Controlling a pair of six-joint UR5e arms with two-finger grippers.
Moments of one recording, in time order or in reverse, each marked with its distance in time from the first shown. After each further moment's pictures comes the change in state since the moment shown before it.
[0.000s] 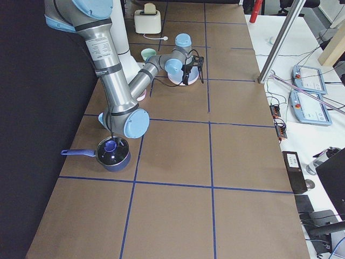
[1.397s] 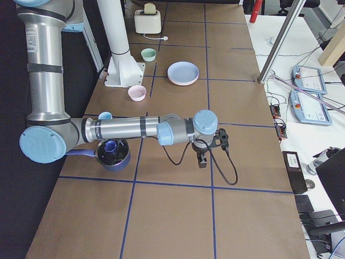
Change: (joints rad) left arm -0.032 0.142 0.038 -0.138 -0.066 0.010; right arm 0.807 -0.412 -0.272 -0.034 0.449 -1.227
